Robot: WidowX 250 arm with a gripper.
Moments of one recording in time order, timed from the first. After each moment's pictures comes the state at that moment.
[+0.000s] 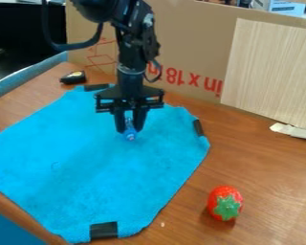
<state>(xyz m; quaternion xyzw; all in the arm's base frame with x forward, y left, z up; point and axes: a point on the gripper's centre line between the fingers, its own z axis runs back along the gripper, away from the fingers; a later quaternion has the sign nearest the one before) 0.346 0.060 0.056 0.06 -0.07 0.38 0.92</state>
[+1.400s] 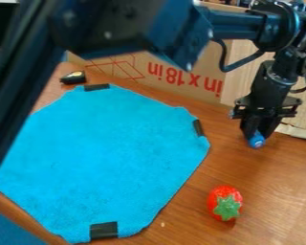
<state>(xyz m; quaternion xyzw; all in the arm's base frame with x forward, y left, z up) 0.449 -0.110 0.044 0.06 -0.09 0.37 0.92</state>
